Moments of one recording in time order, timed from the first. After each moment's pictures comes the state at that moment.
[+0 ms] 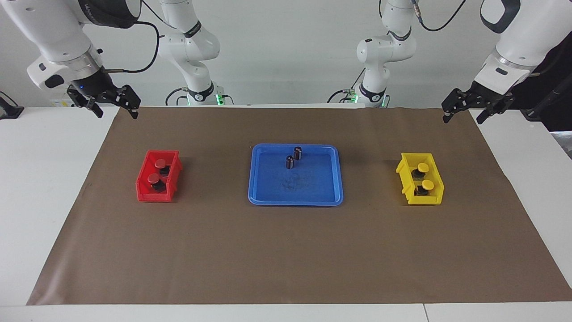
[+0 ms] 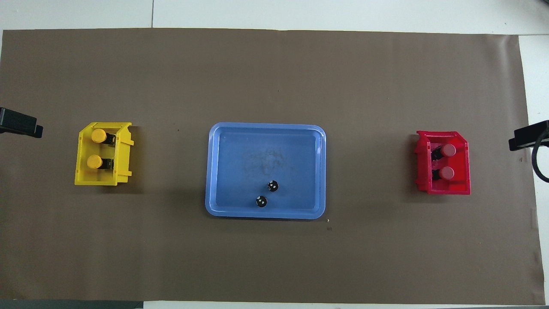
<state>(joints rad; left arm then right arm) 0.07 -0.01 -0.11 -1.56 0.00 1.52 0.11 0.03 -0.05 -0.15 -1.63 -0.03 1.50 -0.07</state>
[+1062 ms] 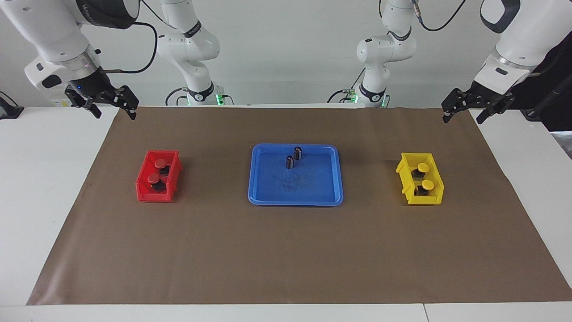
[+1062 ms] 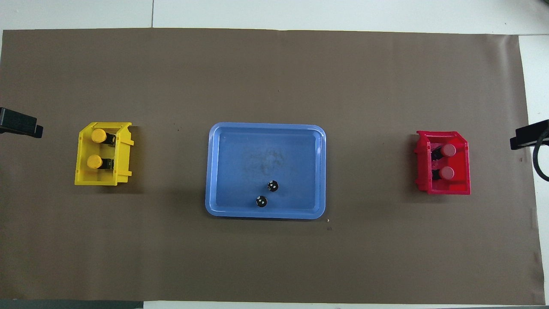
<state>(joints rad) 0.07 -0.01 -0.11 -1.56 0.00 1.52 0.11 0.02 -0.05 -0.14 -1.63 -0.03 1.50 -0.07</state>
